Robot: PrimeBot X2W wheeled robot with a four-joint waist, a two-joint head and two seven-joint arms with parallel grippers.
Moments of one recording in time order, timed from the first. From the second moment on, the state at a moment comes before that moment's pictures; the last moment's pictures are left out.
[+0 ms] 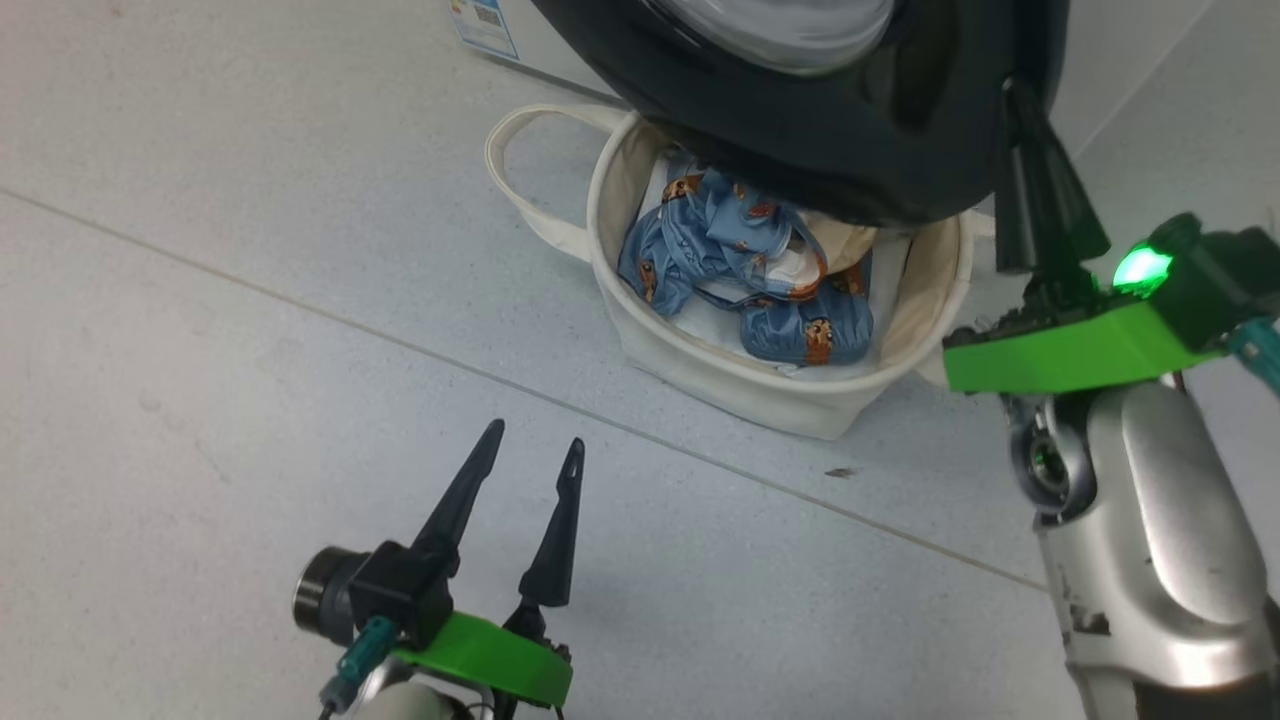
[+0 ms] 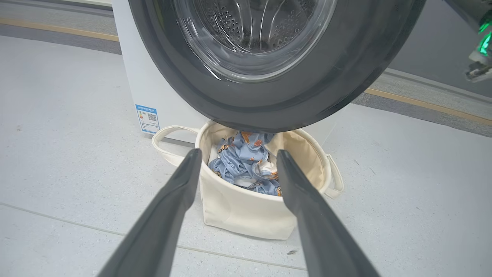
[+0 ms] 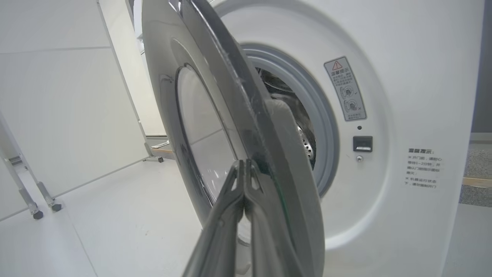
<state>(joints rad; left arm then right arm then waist) -0.21 0.05 -0.34 0.18 -0.20 0.00 -0.25 -0.55 -0.06 0.09 0.13 0.20 0.13 -0.26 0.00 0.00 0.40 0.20</state>
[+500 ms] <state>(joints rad) -0.26 0.05 -0.40 0.18 -0.21 0.04 -0.25 -0.74 -0.12 -0.03 0.23 0.17 0.13 -0.26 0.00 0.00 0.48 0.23</state>
